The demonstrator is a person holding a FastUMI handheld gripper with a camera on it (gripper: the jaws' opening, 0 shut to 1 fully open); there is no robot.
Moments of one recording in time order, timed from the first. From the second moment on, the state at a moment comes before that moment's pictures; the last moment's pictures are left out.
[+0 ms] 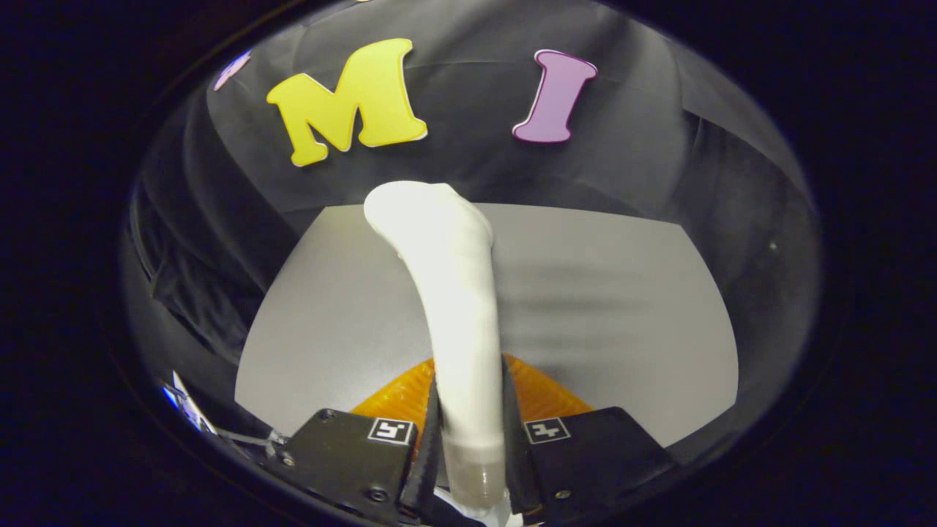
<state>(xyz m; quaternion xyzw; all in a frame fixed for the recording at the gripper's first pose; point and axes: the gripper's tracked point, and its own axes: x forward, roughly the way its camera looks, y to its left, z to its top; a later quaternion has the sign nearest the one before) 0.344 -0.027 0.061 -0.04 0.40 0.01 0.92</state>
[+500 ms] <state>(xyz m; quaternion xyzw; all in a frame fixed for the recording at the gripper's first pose) 0.301 0.005 0.077 -0.03 0.37 0.01 0.93</state>
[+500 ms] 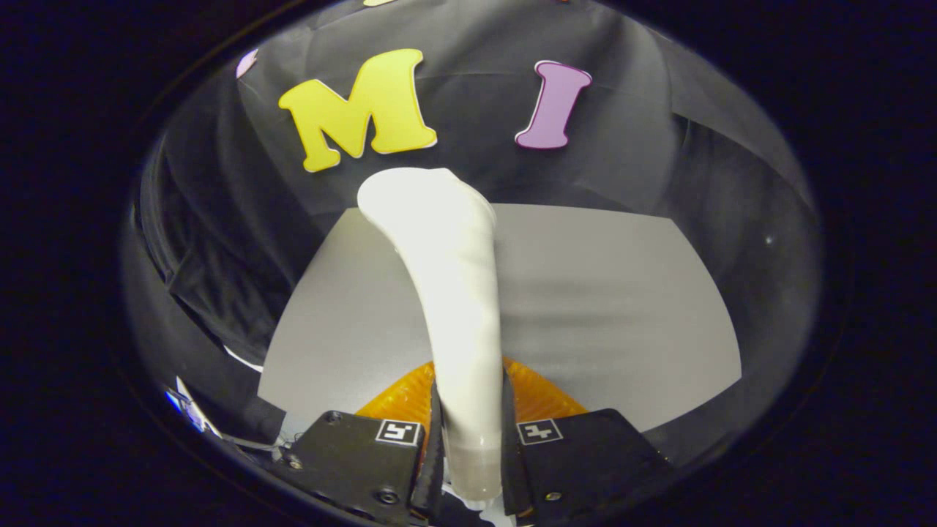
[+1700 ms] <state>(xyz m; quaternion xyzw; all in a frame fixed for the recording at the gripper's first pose) 0.163 0.202 0.252 -0.03 0.13 0.00 0.99</state>
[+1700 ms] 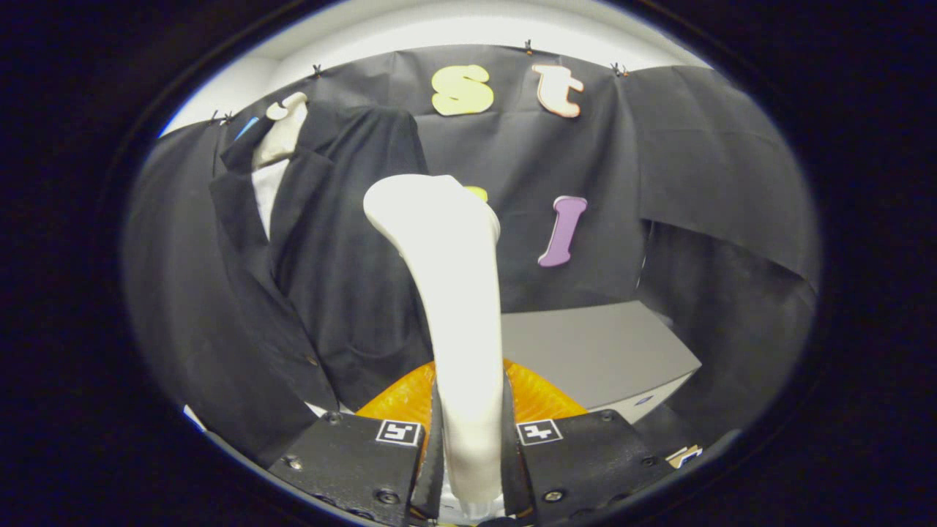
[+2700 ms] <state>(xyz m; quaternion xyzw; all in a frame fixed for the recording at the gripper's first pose) 0.246 0.283 0.381 -0.09 -0.04 -0.05 0.99</state>
